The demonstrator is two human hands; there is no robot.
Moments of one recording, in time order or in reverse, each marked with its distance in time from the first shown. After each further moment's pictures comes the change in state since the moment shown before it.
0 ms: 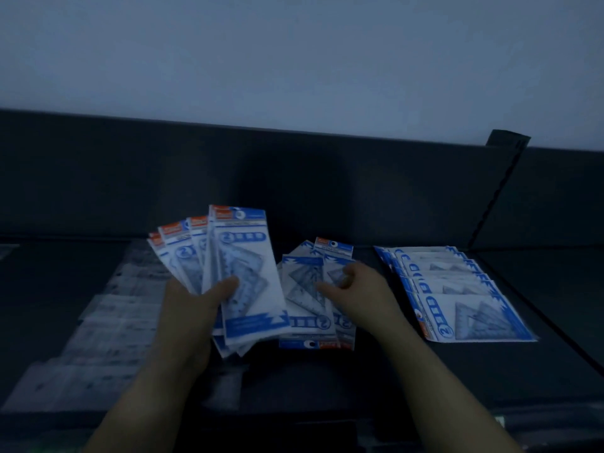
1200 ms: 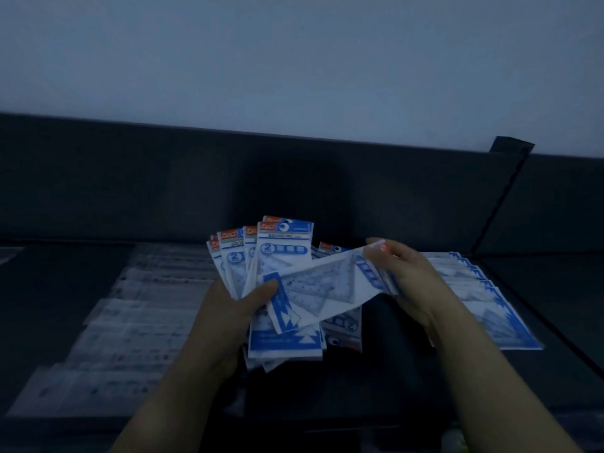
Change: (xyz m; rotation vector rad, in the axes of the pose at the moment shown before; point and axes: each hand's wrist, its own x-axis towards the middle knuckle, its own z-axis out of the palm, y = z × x) left_hand -0.015 0.003 0.025 -0.005 -0.223 -0.099; right_hand 0.011 0.004 -0.050 0.782 -0.087 -0.007
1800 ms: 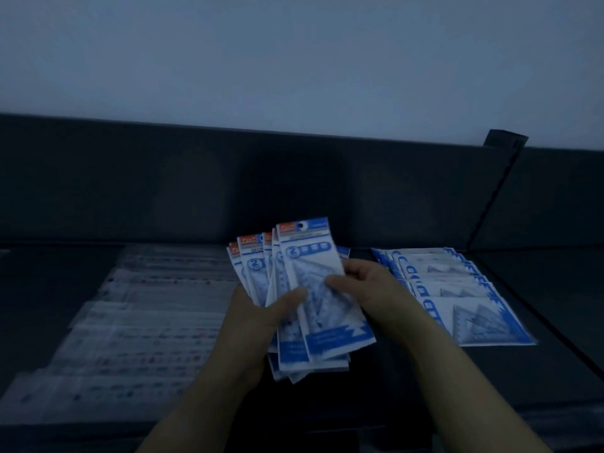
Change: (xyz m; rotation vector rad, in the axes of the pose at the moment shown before) left_hand -0.005 -0.021 0.032 0.016 -0.078 -0.034; right_hand -0.017 0.009 0.026 -0.090 -0.165 0.105
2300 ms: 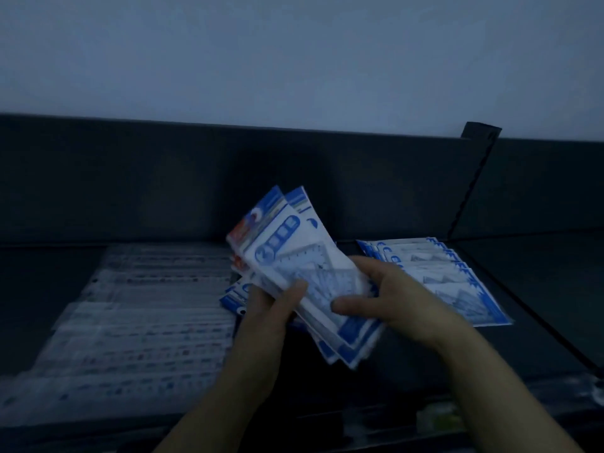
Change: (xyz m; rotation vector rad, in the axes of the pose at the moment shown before) left_hand -0.019 -0.010 0.026 -0.164 -0.073 0.002; right_hand -0.052 -0.015 -0.027 -0.282 -0.147 -0.159
